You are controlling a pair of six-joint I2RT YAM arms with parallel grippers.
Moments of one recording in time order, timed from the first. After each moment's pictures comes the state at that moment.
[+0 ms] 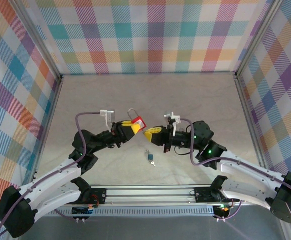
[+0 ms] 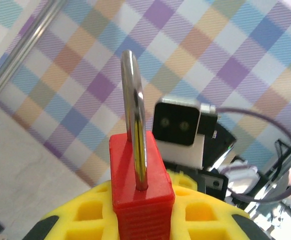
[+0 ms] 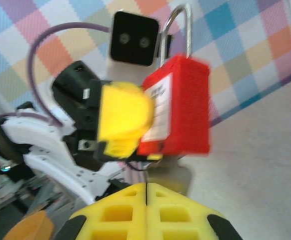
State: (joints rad) left arm -0.66 0.86 0.46 0.76 0.52 -0.88; right arm 0.88 0.95 0.63 0.40 -0.56 0.54
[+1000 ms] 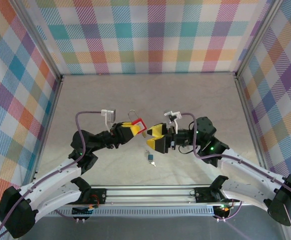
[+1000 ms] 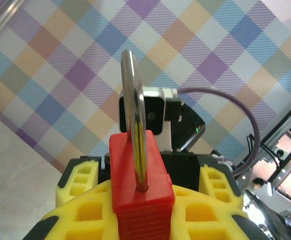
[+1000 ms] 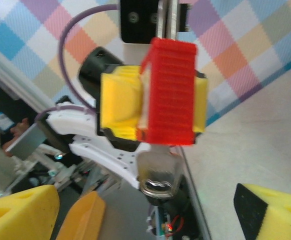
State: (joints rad) left arm -0.65 0.86 0.48 0.75 0.64 -0.97; right arm 0.78 0.97 0.67 0.37 -0.79 0.73
